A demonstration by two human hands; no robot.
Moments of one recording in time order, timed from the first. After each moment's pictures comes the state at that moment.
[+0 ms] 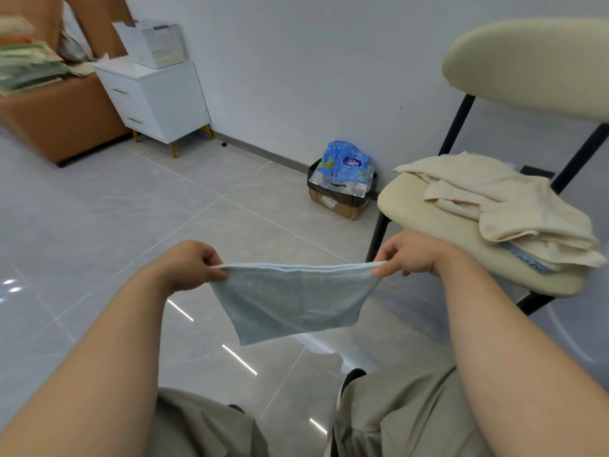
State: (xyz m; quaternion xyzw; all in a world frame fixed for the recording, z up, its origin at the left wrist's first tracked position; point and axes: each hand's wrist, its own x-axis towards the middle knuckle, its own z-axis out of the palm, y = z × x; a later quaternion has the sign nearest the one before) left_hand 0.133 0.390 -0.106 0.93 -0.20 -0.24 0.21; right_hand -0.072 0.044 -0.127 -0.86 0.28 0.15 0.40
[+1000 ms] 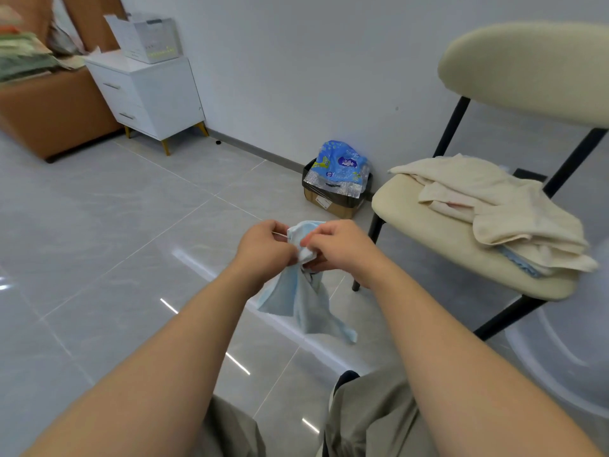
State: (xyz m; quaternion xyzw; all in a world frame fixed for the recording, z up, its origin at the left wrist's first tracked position) left_hand 0.065 0.279 -0.112 0.80 -0.15 -0.25 0.53; right_hand -0.025 0.154 -0.095 -0.74 0.30 -0.02 0.60
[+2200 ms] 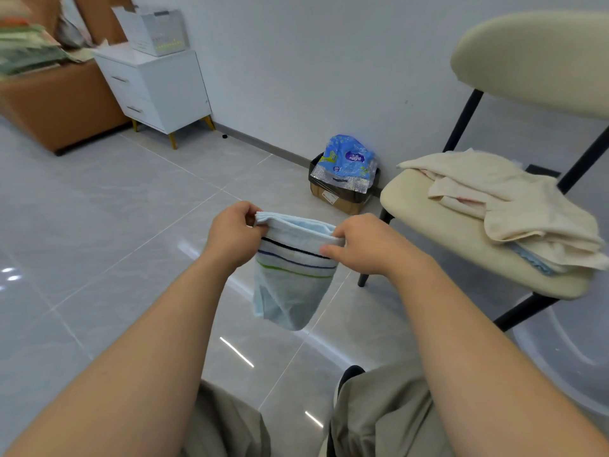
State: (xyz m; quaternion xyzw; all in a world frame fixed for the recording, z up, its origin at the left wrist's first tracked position) left_hand 0.105 0.312 -0.113 0.88 -0.19 -0.08 0.42; right_hand -0.039 0.130 -0.087 -0.97 0.17 0.04 0.17
